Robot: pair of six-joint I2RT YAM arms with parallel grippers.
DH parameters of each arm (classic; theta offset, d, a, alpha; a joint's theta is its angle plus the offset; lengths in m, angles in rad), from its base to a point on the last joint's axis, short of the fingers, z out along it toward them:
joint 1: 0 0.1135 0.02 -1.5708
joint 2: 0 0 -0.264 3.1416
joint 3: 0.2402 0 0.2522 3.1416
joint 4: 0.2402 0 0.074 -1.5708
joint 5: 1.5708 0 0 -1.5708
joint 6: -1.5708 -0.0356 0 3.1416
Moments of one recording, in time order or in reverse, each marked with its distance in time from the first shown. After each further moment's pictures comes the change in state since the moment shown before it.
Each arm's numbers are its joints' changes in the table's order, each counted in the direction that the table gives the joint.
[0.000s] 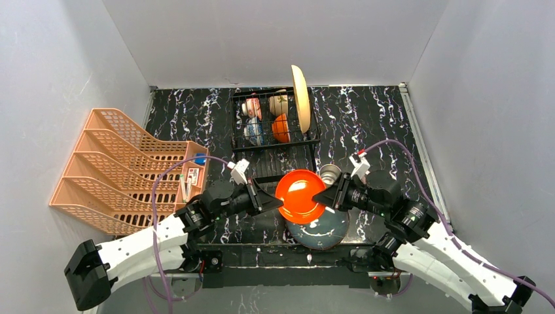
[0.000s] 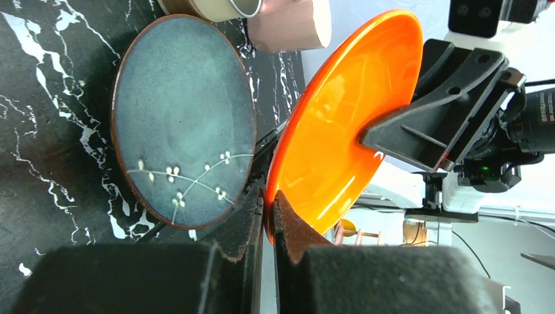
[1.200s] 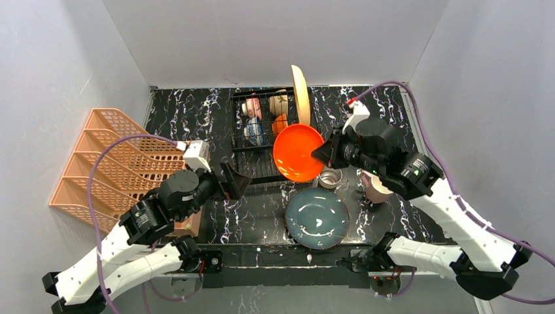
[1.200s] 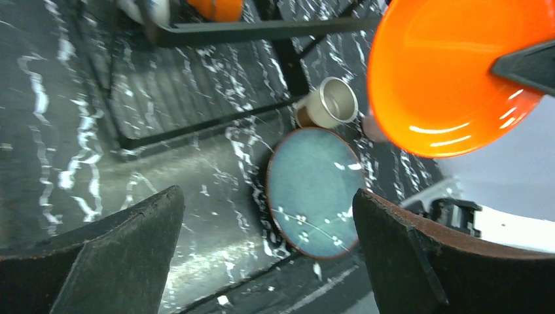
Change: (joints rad) left arm 0.004 -0.204 0.490 0.776 -0.452 -0.454; right arm 0.001 0.427 0.666 0.272 0.217 0.338
